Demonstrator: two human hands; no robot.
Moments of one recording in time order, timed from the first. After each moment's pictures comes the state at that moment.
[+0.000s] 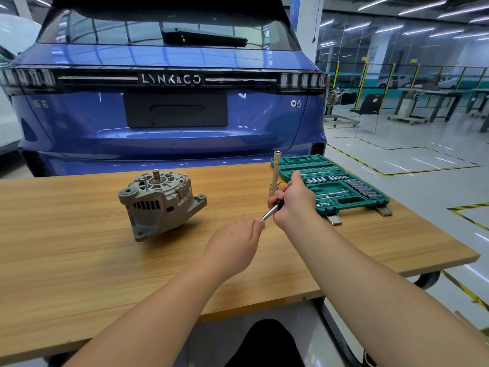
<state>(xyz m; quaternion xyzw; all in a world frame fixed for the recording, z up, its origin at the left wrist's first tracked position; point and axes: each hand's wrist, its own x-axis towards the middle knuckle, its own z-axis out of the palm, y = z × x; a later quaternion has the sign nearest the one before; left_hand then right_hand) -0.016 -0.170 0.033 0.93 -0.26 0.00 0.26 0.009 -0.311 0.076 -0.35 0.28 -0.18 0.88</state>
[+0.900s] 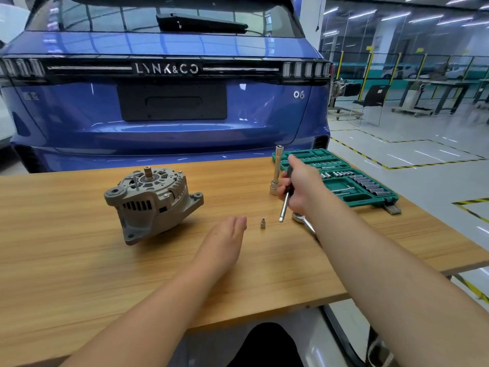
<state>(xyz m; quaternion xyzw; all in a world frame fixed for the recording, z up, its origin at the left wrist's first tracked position) 0.021 -0.165 0.001 0.89 -0.17 -0.02 0.42 0.048 -0.357 0.082 -0.47 0.24 -0.11 0.84</state>
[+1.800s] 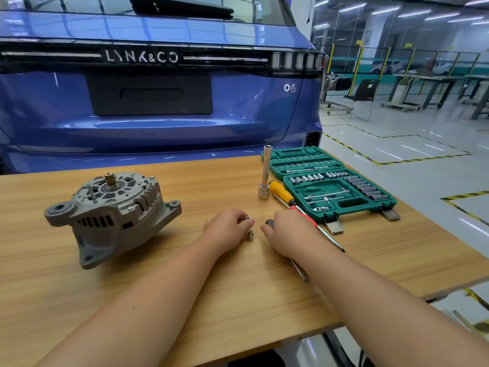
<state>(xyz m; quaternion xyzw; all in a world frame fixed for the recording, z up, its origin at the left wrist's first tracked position) 0.123 -0.231 -0.024 0.94 -0.18 -0.06 0.29 0.058 -0.378 -0.002 -0.99 0.16 -0.02 0.03</state>
